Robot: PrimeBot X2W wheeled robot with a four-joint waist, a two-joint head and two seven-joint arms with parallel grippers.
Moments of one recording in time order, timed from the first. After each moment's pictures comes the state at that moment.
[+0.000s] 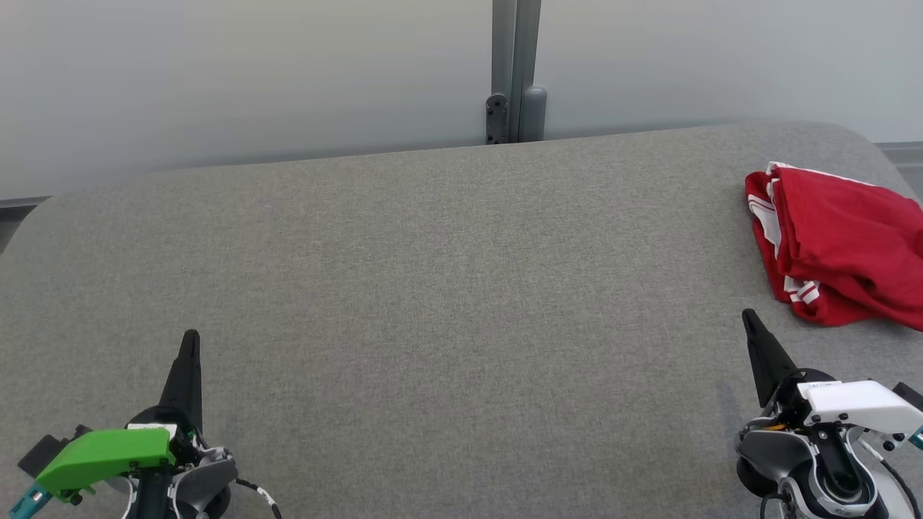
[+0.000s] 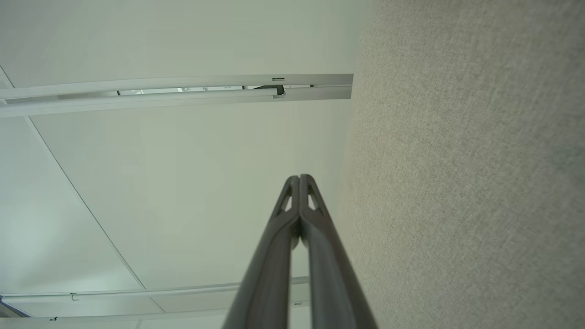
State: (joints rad) left arm -0.10 0.05 0.11 0.25 -1.61 -0.13 0.11; right arm -0.11 -0.06 -0.10 0.25 1.62 0.13 0.10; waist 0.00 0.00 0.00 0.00
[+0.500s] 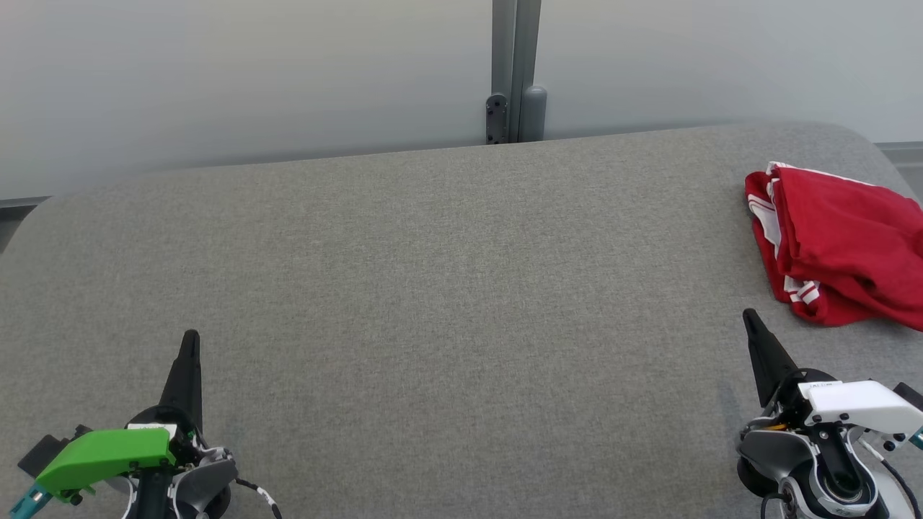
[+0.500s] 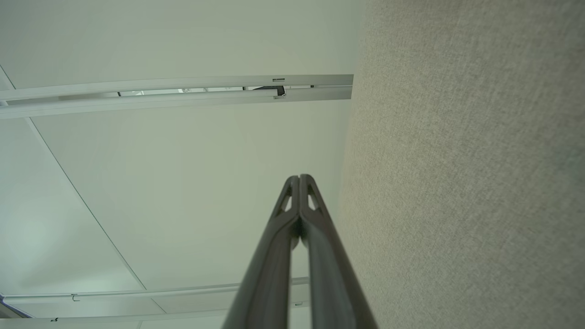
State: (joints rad) left arm -0.10 0.05 0.11 0.25 -1.61 -0.13 0.11; right arm -0.11 -0.06 -0.10 0.25 1.62 0.13 0.11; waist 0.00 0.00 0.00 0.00
